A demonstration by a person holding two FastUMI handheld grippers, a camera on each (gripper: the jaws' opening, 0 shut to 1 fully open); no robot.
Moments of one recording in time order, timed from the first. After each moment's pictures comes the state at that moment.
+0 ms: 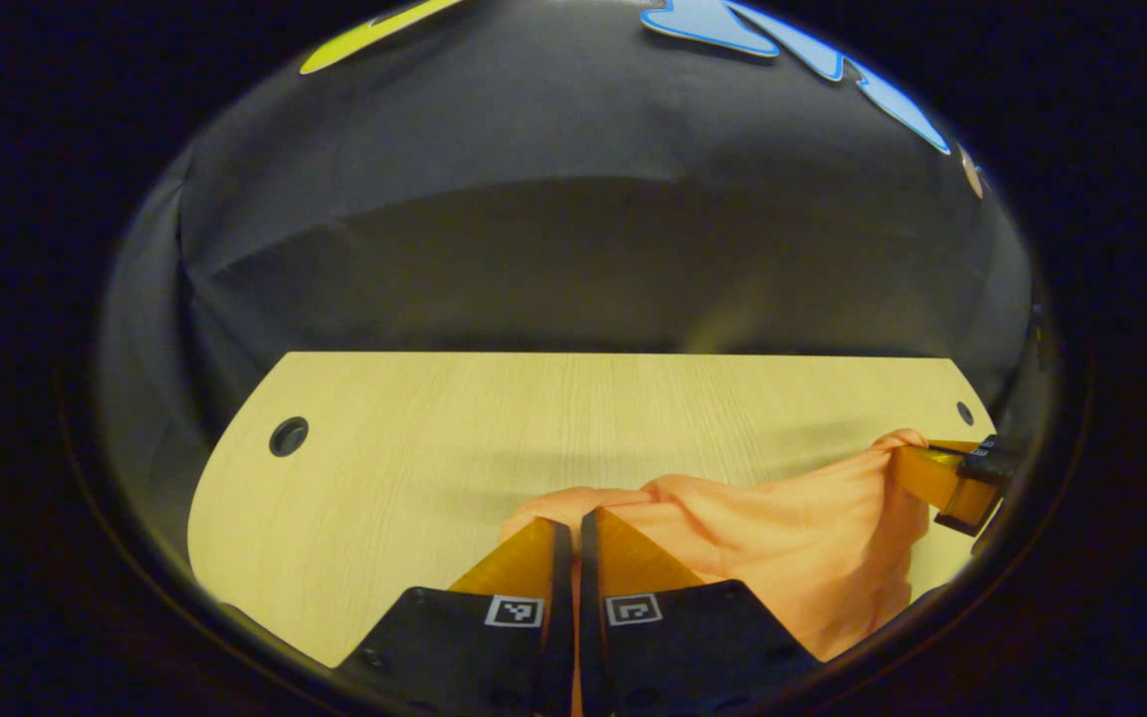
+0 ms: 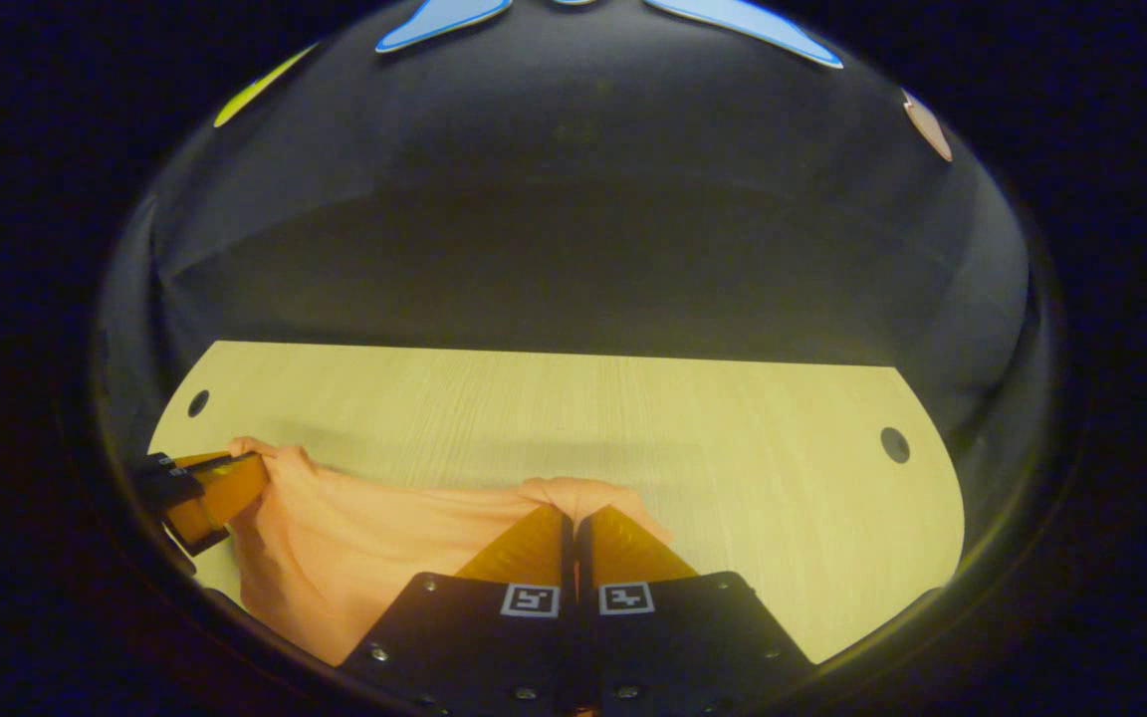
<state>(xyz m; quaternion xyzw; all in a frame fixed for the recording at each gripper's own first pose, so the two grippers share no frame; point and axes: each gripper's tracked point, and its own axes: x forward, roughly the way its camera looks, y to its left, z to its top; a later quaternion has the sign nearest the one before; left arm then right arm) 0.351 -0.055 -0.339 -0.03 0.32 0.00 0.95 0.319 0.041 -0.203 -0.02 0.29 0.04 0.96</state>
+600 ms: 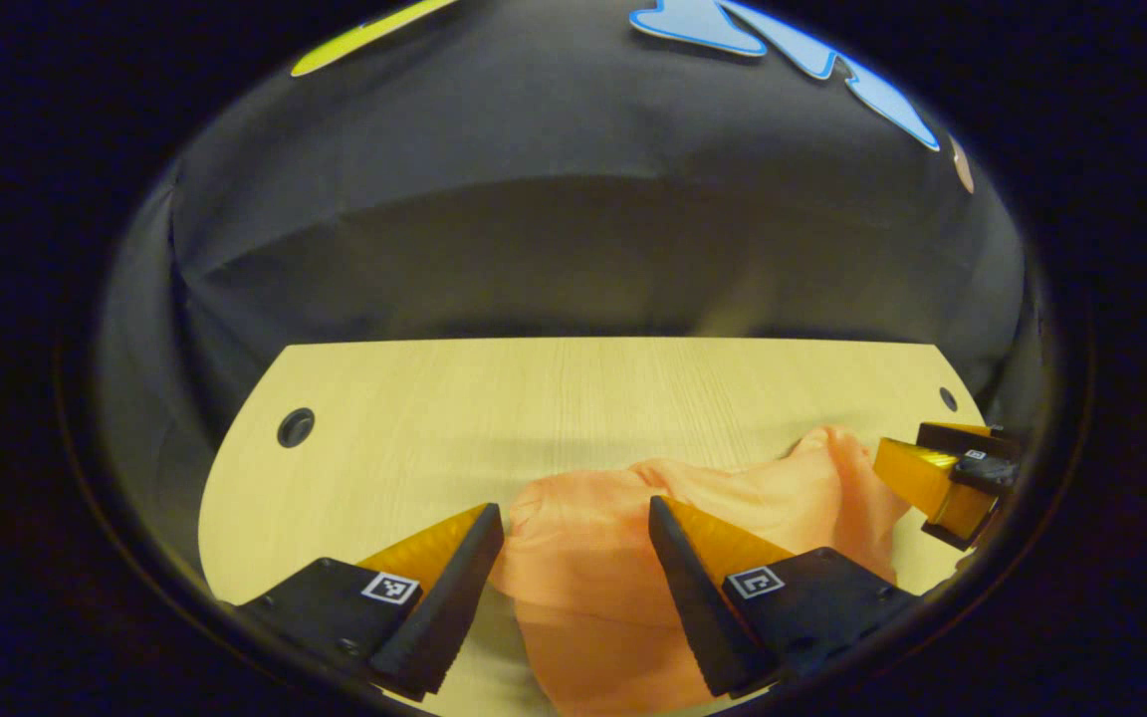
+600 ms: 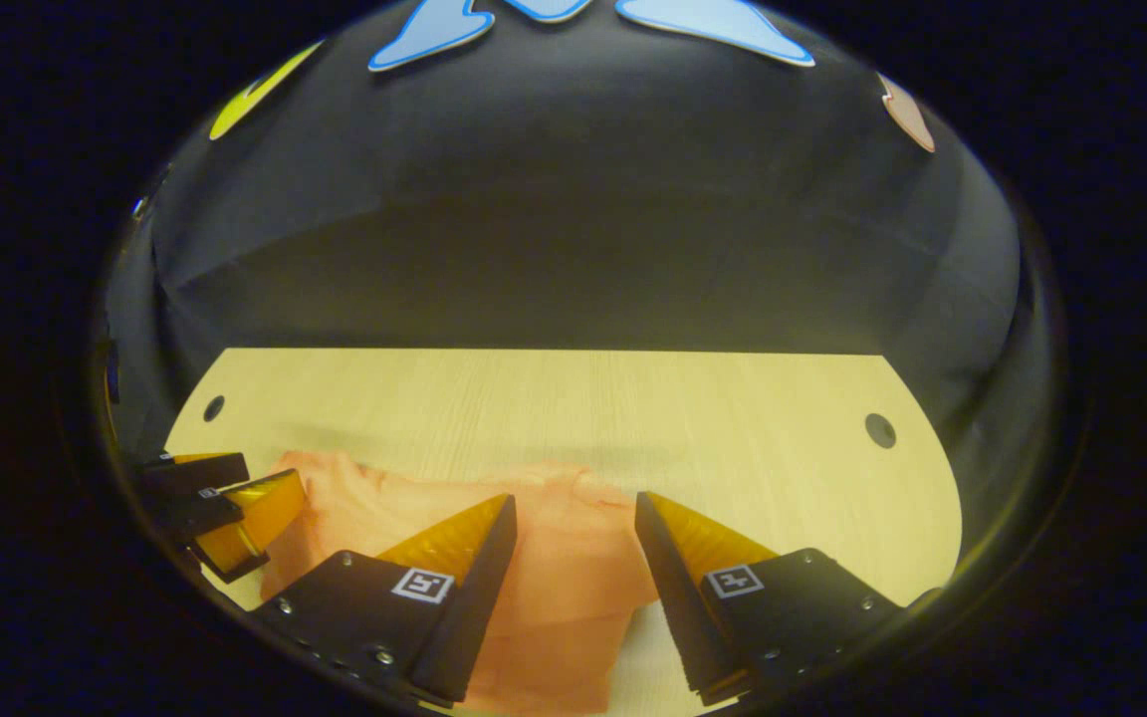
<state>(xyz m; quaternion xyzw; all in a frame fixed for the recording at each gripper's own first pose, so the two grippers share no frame) 0.321 -0.062 -0.310 -0.02 0.33 -0.01 0.94 0.286 0.035 -0.162 -0.01 0.29 0.04 0.96</state>
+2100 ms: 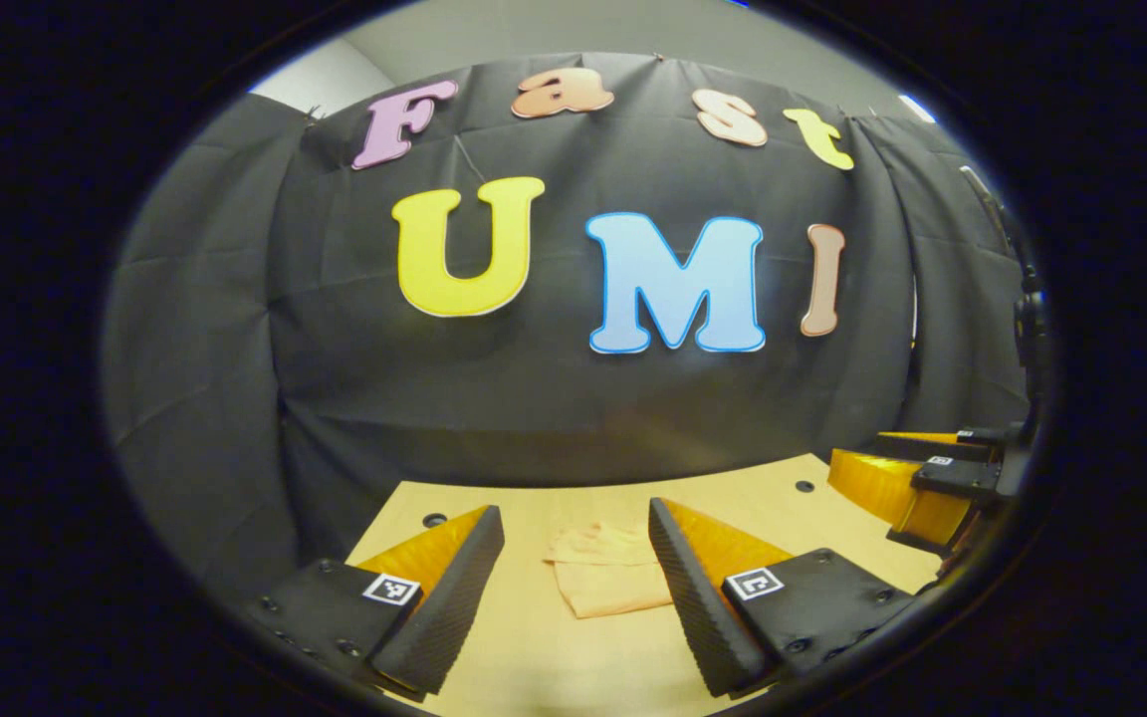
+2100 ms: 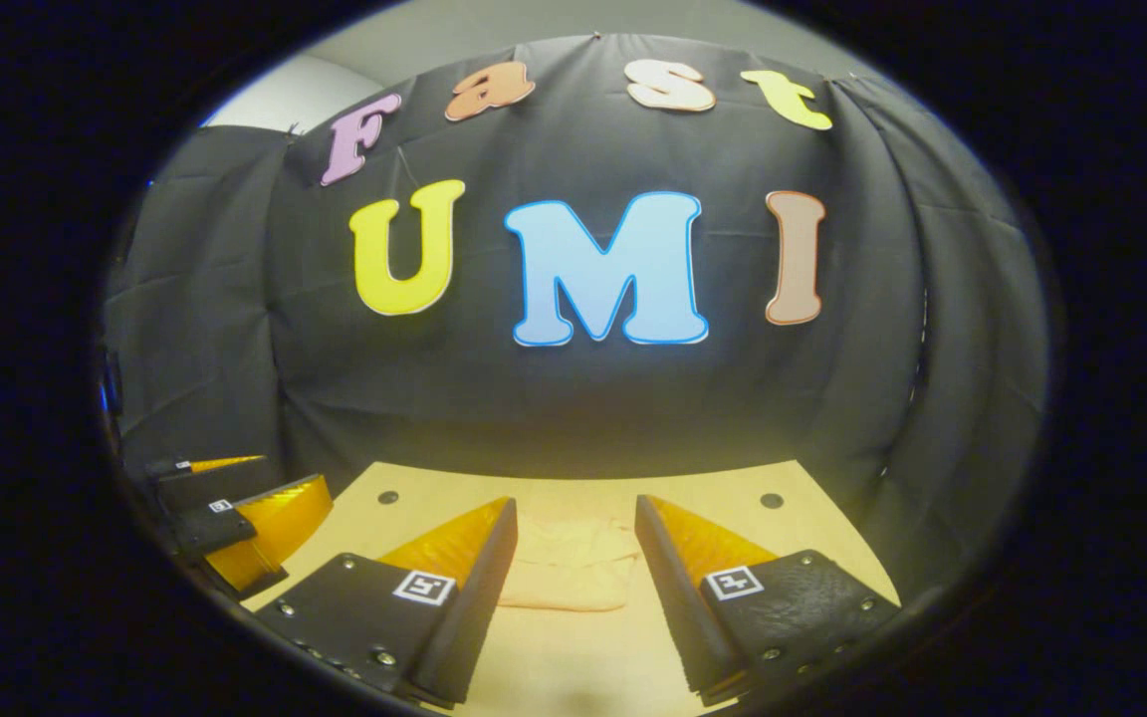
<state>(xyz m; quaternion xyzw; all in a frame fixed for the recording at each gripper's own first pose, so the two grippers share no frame) -0.006 -0.051 -0.013 -0.02 0.07 -0.04 1.00 -0.033 0.043 0.087 0.02 0.06 0.08 0.99</state>
